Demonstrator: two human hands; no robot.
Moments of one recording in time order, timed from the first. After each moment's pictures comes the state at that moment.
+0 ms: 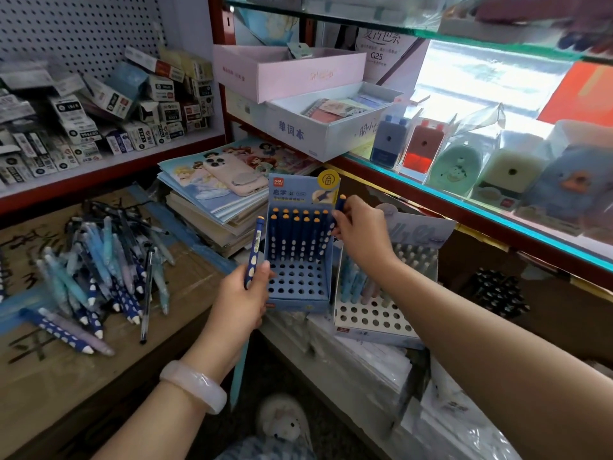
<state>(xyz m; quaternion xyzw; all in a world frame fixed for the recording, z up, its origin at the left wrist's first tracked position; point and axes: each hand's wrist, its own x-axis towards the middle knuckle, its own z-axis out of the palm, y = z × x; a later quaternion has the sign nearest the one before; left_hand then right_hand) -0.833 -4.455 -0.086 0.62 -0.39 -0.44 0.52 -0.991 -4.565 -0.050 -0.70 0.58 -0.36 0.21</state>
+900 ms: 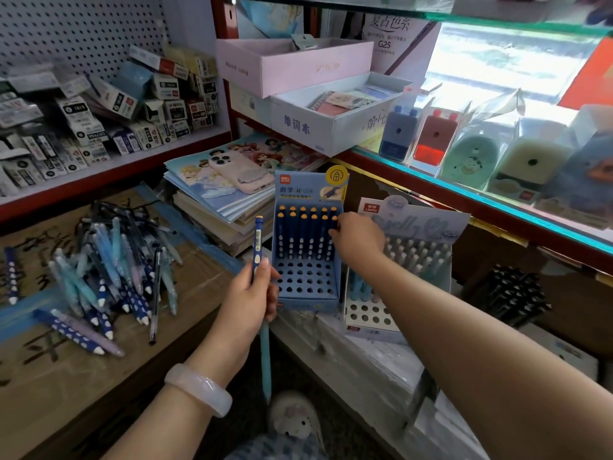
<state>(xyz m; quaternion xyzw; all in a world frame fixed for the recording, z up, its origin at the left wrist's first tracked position) -0.834 -4.456 -0.085 0.59 -0.38 -0.47 0.53 -0.973 -4.587 -0.072 -0.72 0.68 -0.11 0.09</state>
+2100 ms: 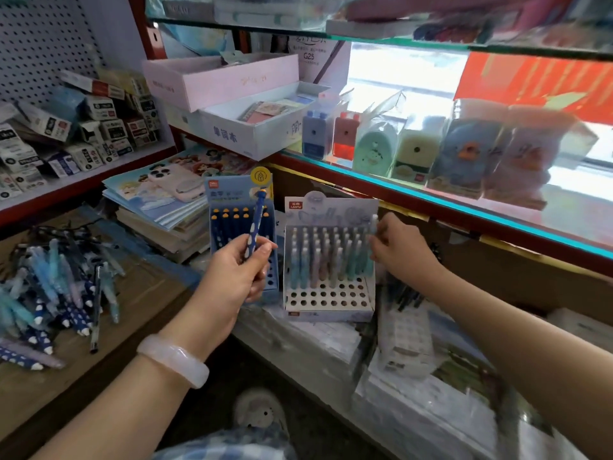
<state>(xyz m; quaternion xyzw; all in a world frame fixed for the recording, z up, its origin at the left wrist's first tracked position) -0.904 -4.446 -0.038 0.50 -0.47 -0.51 0.51 -1.143 -4.508 -0.046 -0.69 0.64 -0.27 0.22</state>
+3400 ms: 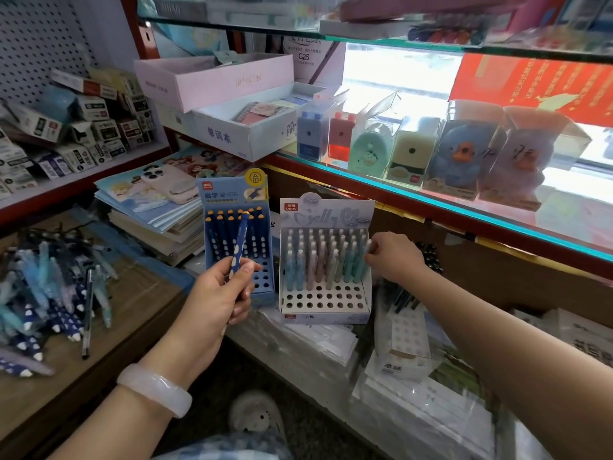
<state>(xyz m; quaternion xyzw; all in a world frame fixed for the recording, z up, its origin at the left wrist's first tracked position) -0.892 -4.436 -0.056 0.50 -0.41 -0.55 0.53 -1.143 -4.529 -0.064 -0.67 0.72 -0.10 0.16</state>
